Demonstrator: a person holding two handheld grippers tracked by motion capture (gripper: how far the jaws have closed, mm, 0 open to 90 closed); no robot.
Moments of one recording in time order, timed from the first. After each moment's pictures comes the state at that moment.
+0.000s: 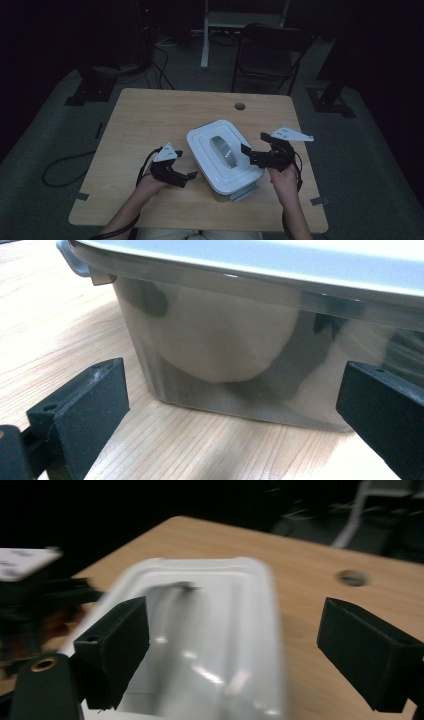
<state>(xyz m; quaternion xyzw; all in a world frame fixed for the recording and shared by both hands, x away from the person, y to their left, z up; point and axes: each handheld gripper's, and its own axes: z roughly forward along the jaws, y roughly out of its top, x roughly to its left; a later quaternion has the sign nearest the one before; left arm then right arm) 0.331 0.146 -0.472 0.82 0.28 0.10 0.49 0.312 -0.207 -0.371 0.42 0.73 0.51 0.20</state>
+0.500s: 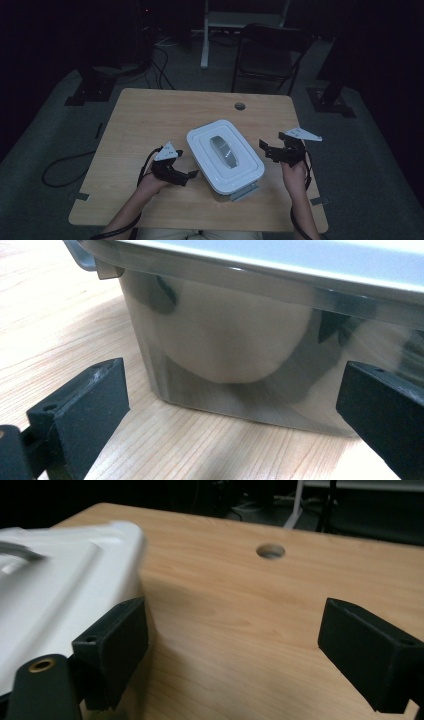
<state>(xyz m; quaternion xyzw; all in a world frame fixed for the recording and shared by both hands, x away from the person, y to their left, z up) 0.335 0.145 -0.476 0.82 0.29 0.10 0.49 0.356 -0.263 -0.430 0.48 0.71 0.47 0.23</state>
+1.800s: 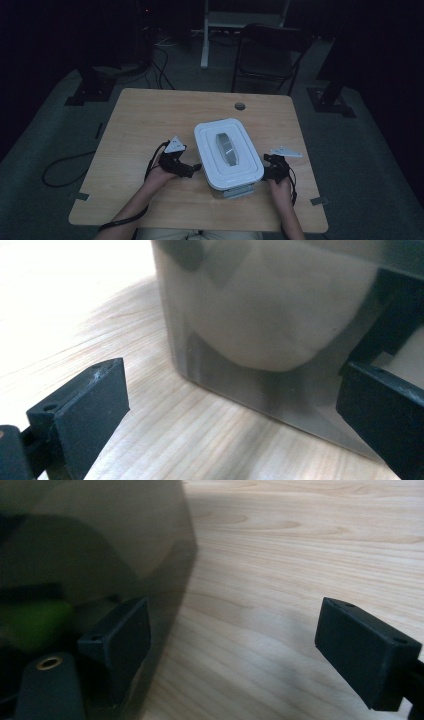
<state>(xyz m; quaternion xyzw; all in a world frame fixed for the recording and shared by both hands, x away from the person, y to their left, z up) 0.368 0.130 -0.490 0.82 0.32 0.12 0.46 0.347 -0.242 -0.513 0.50 0.73 0.45 0.14</state>
